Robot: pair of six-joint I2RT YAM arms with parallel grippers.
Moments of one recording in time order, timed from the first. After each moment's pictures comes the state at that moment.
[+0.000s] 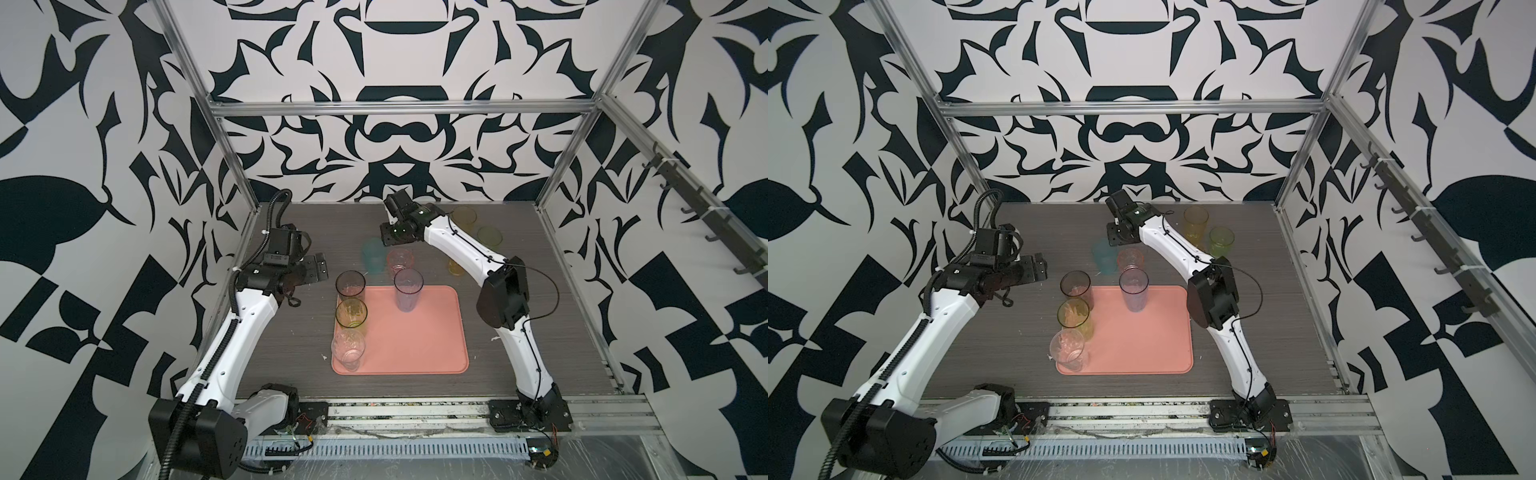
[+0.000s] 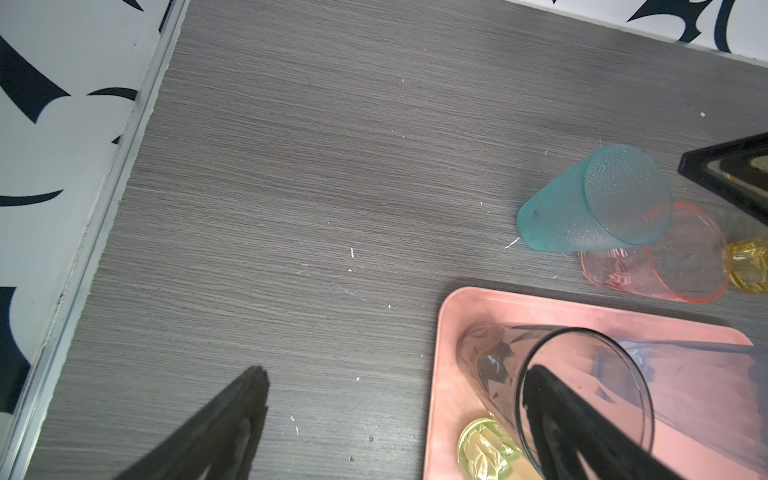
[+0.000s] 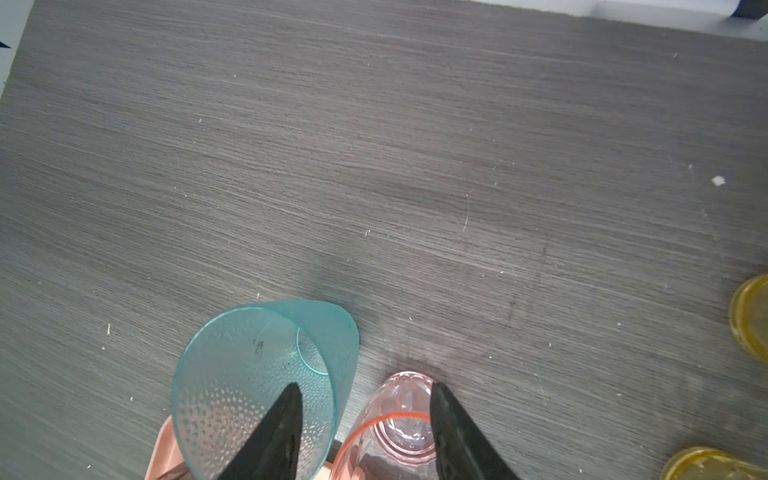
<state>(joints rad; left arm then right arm) -0.20 1.15 1.09 -0.80 -0.10 -0.30 0.66 2.30 2.24 -0.89 0.04 0.39</state>
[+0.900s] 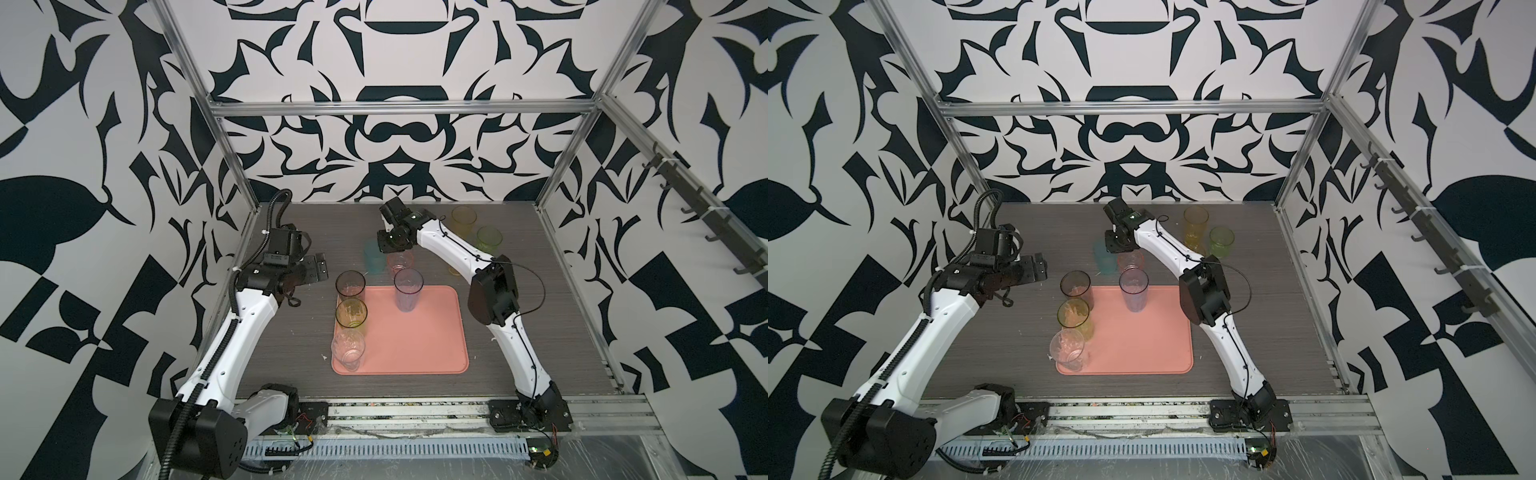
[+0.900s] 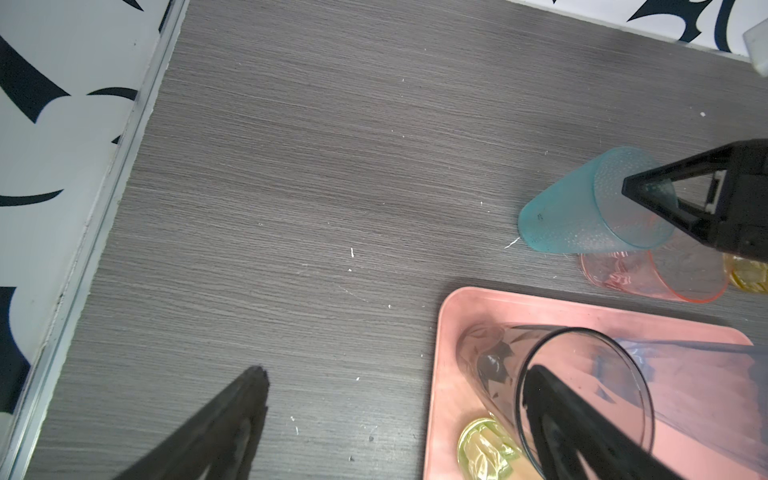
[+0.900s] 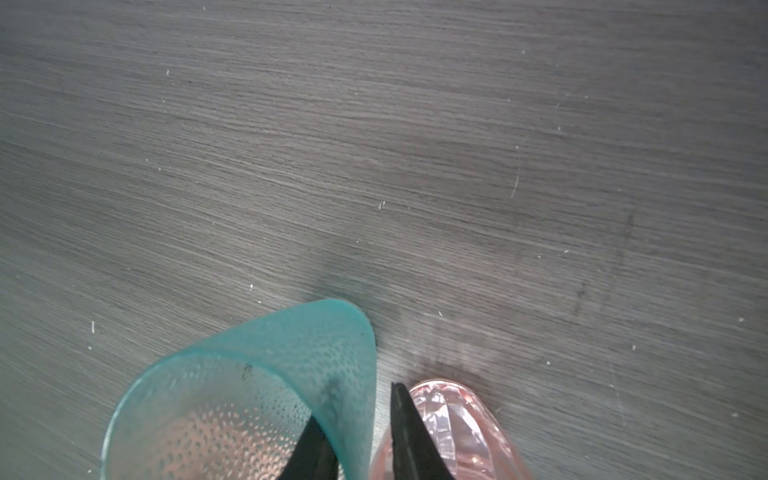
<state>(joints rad) -0.20 1.15 1.09 -0.80 -0.10 -0.30 0.66 2.39 2.28 -0.91 -0.03 0.45</state>
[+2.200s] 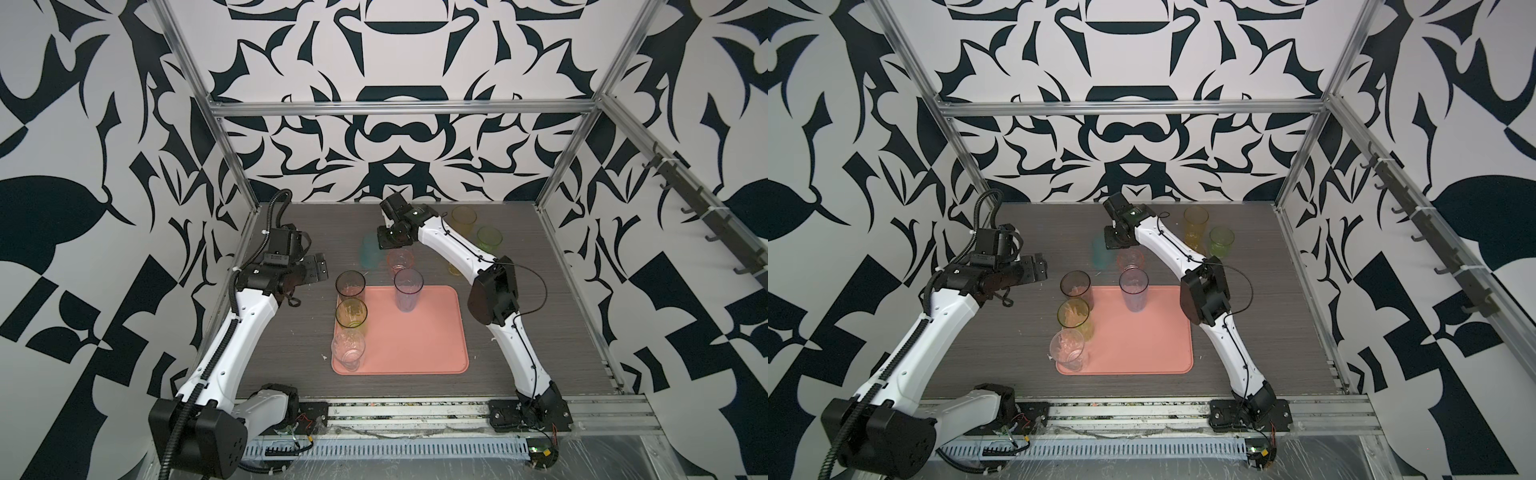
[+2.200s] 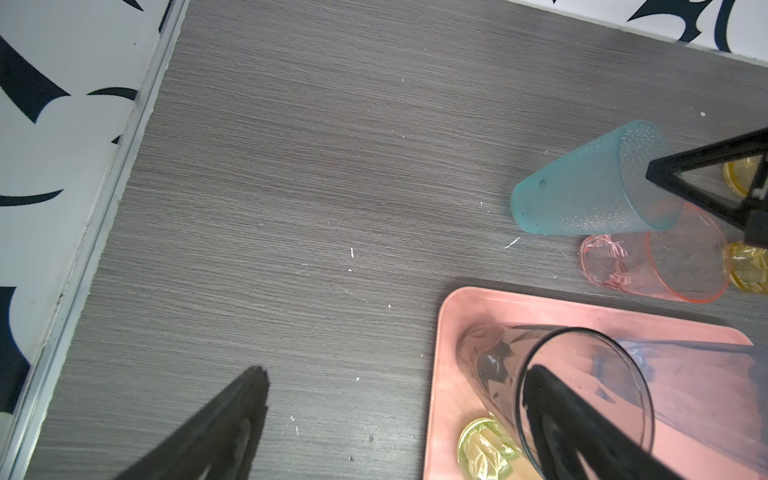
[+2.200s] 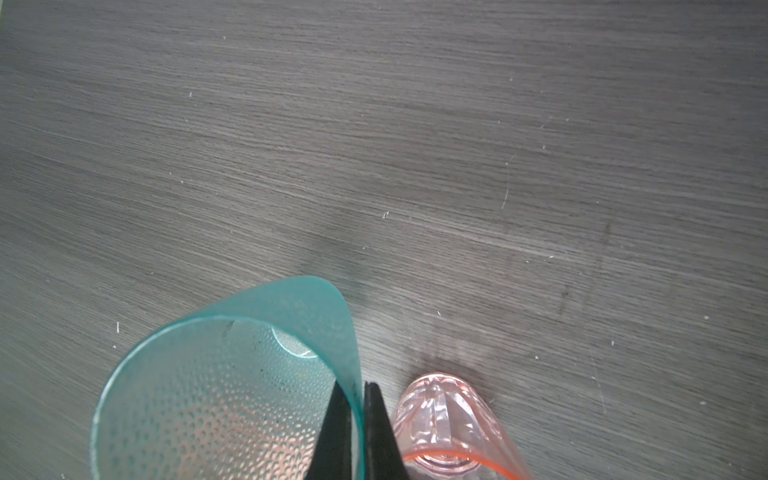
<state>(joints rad) -0.20 1.15 1.09 -0.80 -0.10 -0.30 0.66 2.40 2.35 -0.96 -0.02 0.45</state>
